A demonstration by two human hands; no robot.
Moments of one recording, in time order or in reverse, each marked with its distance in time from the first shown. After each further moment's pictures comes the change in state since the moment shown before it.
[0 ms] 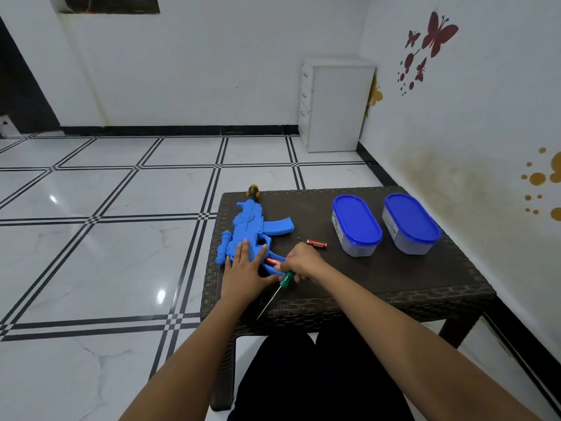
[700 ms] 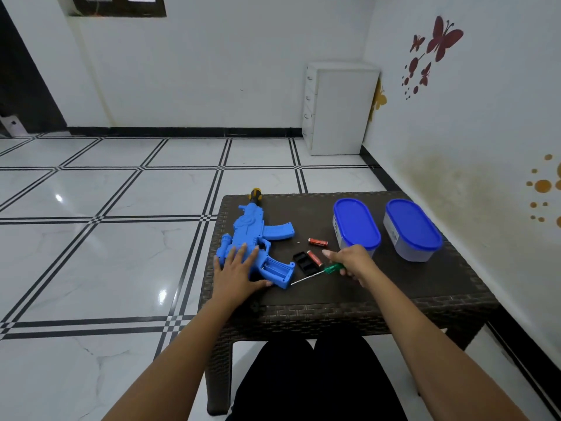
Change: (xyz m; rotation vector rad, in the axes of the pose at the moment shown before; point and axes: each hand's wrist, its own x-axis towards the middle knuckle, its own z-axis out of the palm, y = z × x) left_hand 0.003 -0.012 -0.005 0.001 0.025 -0.046; right_hand 0.001 0.072 -0.057 0.377 0.213 0.175
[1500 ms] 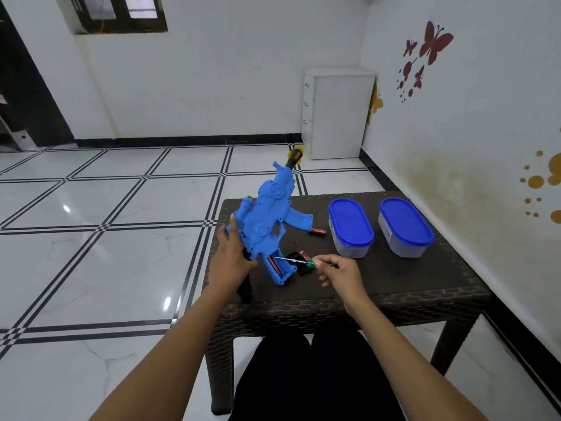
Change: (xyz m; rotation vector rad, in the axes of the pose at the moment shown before) left_hand -0.009 0.019 -0.043 -0.287 0.252 -0.006; right_hand -0.050 0.026 0.030 0.458 0.030 -0.318
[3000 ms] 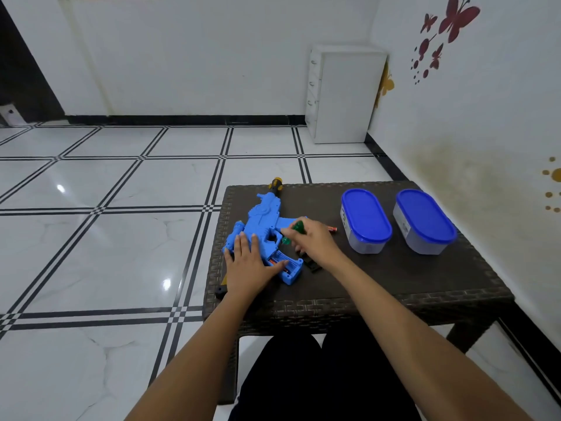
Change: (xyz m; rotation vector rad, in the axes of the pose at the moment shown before) left_hand 0.008 -0.015 0.050 0.264 -0.222 -0.096; right_hand 0.048 -0.043 0.062 -0.358 -0.276 -0.285
